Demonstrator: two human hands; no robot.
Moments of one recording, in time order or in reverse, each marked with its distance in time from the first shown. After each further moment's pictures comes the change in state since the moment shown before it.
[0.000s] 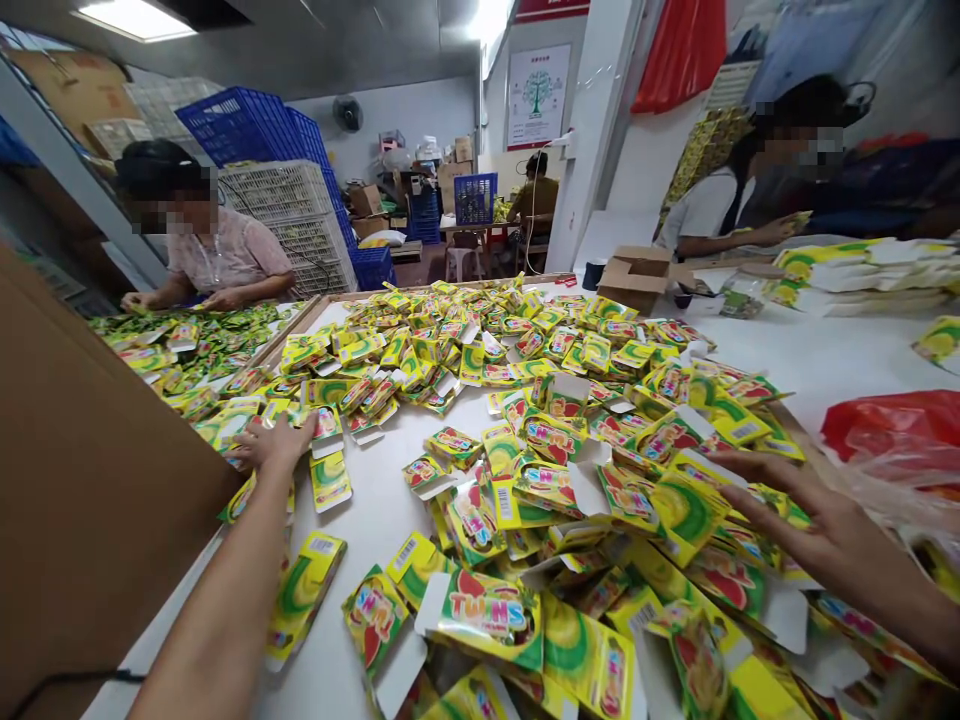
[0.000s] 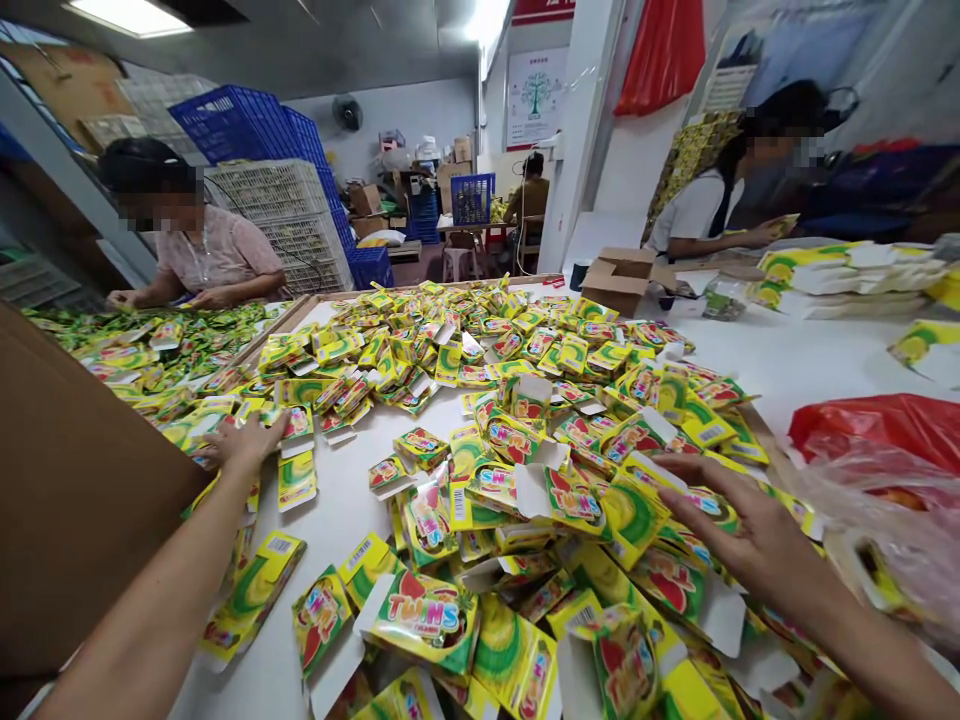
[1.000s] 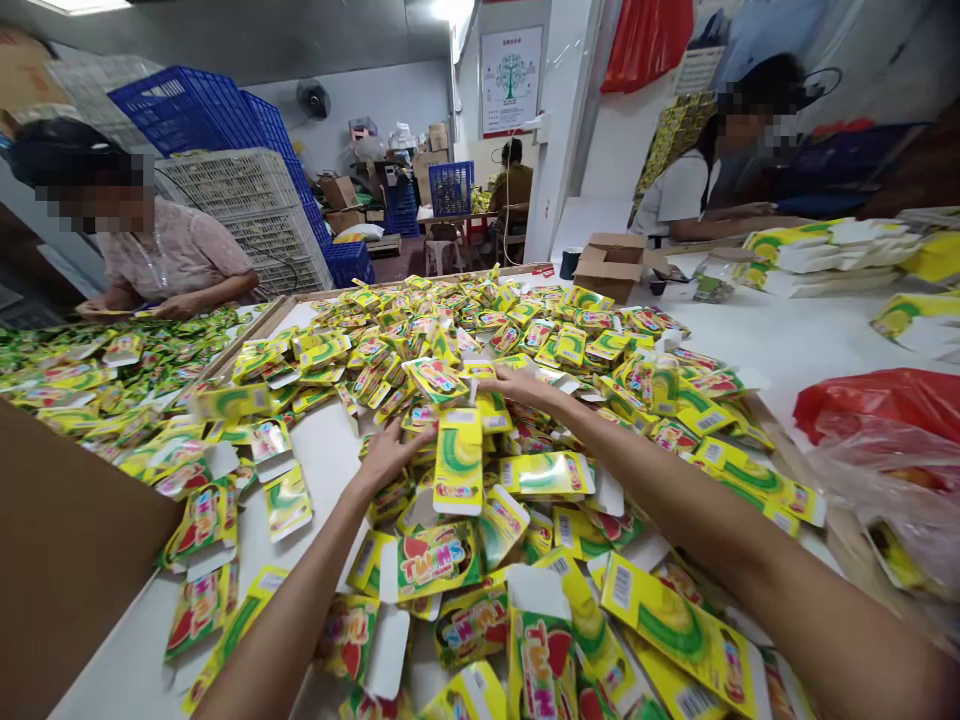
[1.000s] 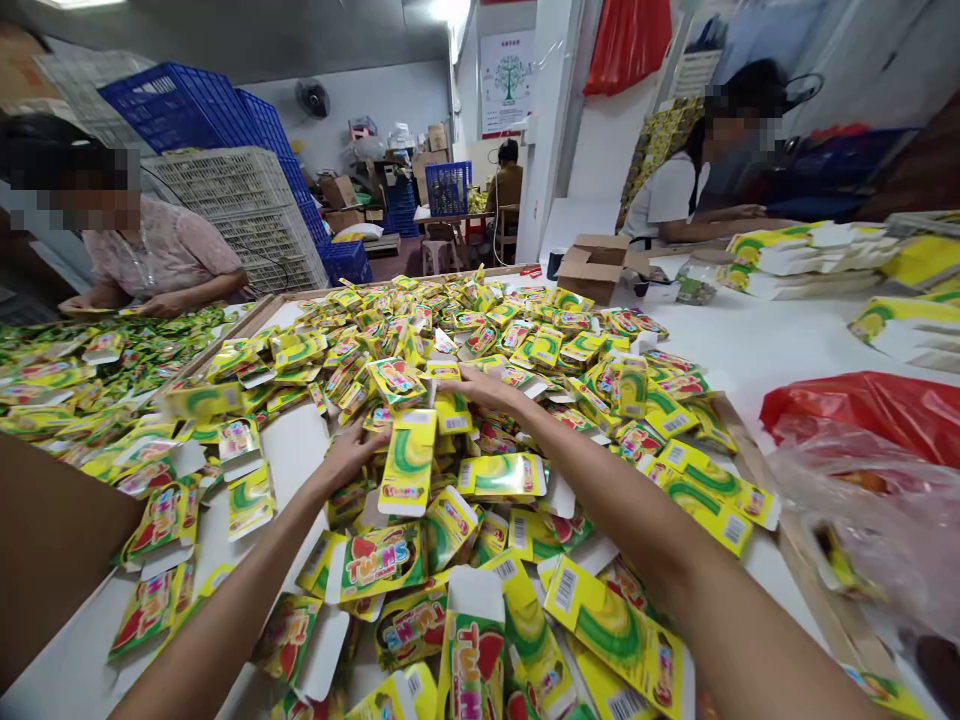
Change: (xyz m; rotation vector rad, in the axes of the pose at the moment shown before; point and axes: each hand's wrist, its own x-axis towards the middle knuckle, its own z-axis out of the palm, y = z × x) left_hand -0.137 0.134 0.046 -0.447 -0.472 0.662; right_hand 0.210 -0.087 0.141 0.476 -0.494 -0.199
